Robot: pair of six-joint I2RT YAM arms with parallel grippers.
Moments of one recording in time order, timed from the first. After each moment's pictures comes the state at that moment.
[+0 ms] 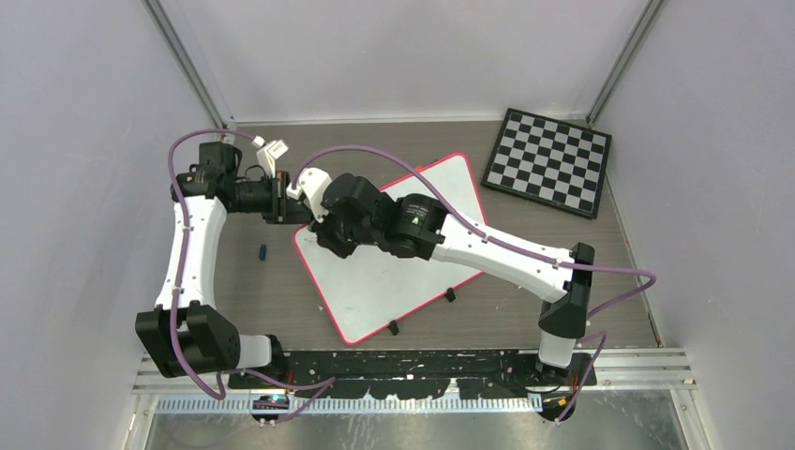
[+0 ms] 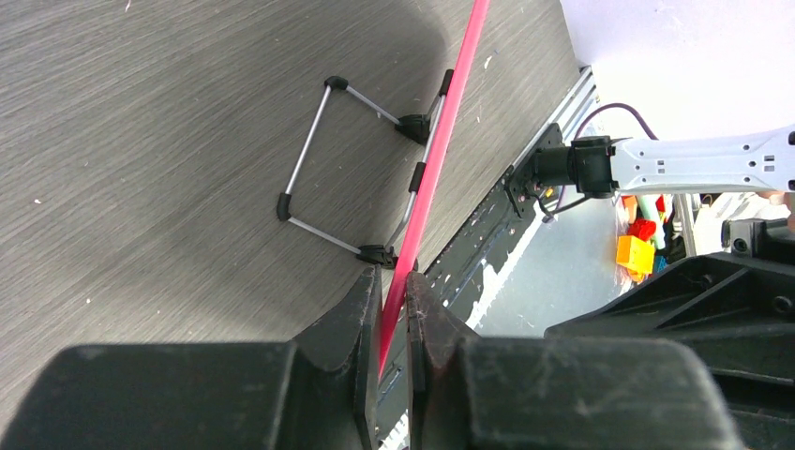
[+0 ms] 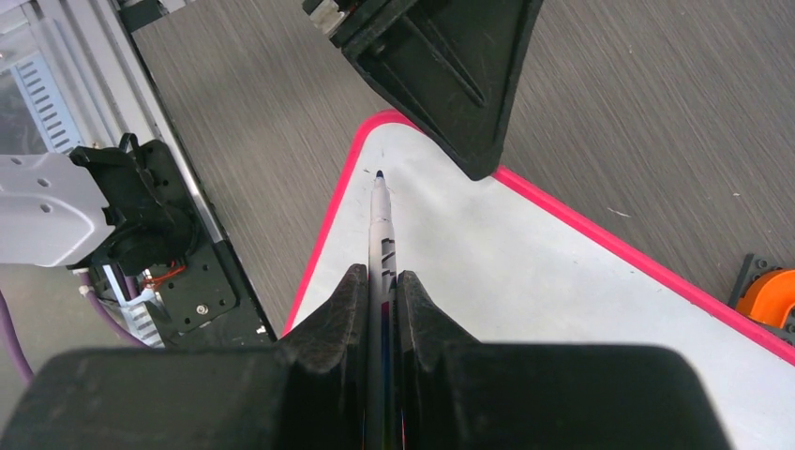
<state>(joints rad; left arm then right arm) 0.12 1.33 1.34 -1.13 1.01 0.20 1.21 1.80 1.94 -0.71 0.10 0.08</state>
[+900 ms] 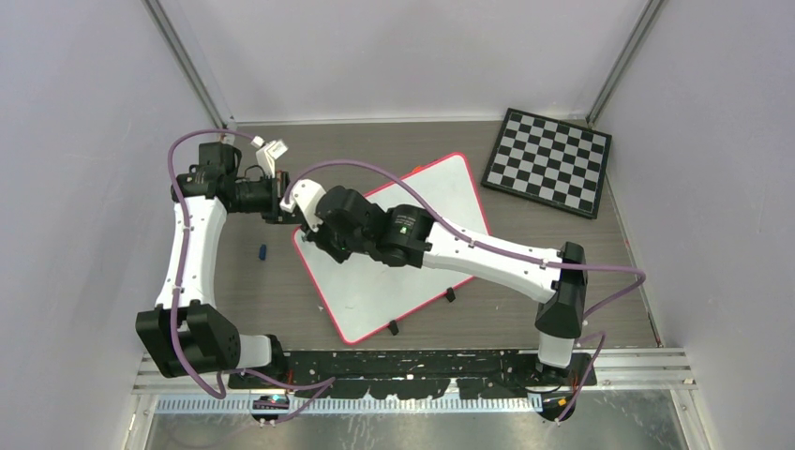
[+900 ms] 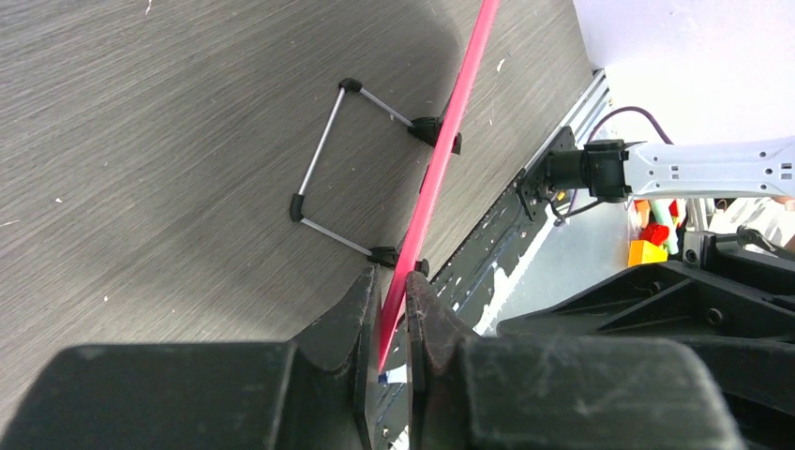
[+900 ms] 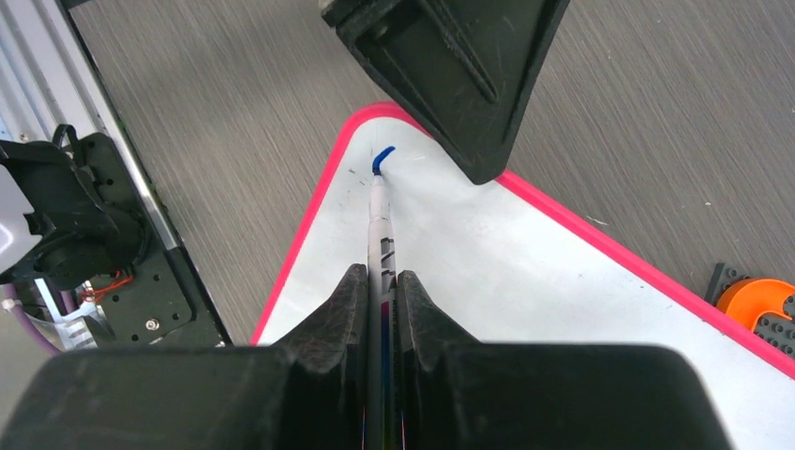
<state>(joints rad) 0.12 1.33 1.33 -1.11 1.00 0.21 1.22 1.83 1.88 -0.62 0.17 0.01</state>
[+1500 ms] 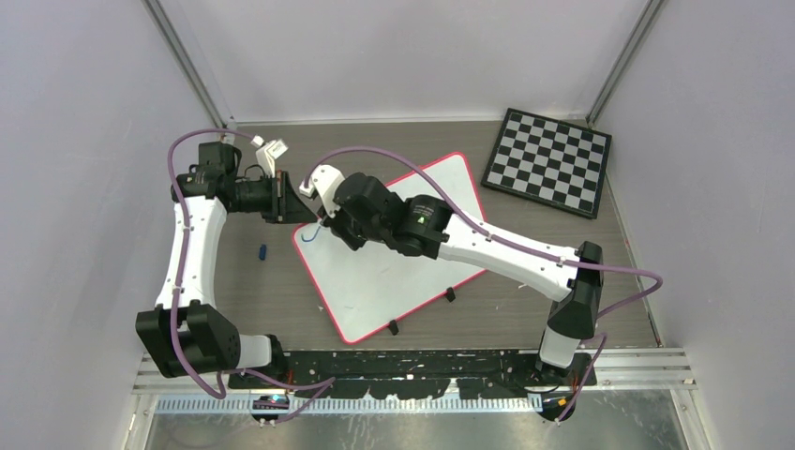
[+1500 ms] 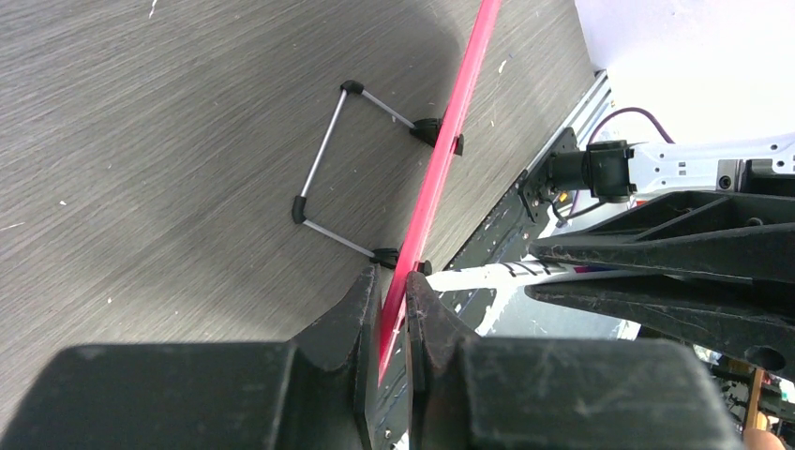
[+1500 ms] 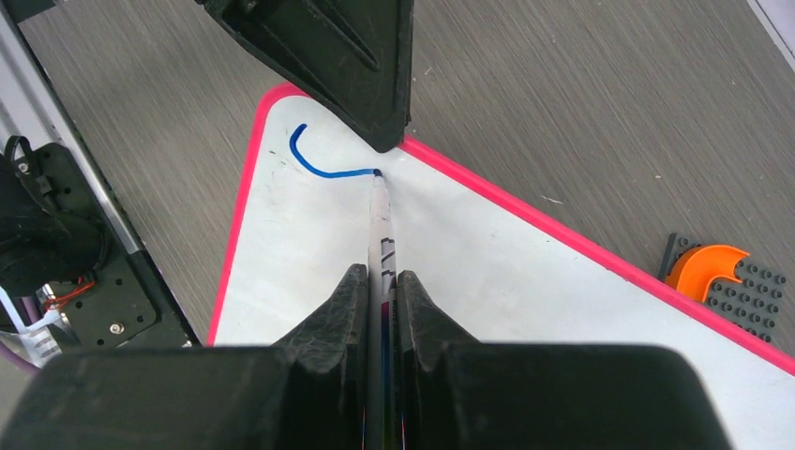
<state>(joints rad) 0.12 1.33 1.33 -1.11 1.00 0.20 1.16 1.75 1.80 -0.61 0.18 0.00</state>
